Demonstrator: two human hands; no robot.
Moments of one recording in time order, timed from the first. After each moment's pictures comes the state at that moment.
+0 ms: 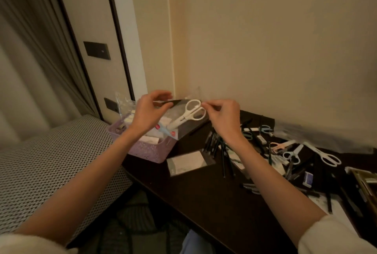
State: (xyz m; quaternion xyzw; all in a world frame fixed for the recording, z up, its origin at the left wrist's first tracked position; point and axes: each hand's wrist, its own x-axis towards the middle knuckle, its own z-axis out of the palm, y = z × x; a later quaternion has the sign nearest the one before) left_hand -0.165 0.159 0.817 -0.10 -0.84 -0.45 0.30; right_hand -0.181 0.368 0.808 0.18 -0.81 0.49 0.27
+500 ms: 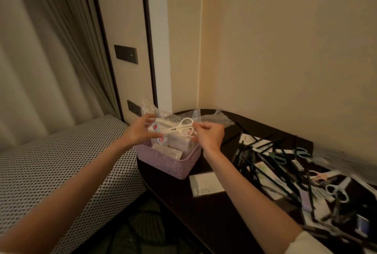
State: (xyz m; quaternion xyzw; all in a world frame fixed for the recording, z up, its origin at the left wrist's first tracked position) left_hand -0.191 0.029 0.774 0.08 -0.91 -0.39 0.11; right_hand -0.215 0.238 0.776 -0.01 -0.70 0.71 0.05
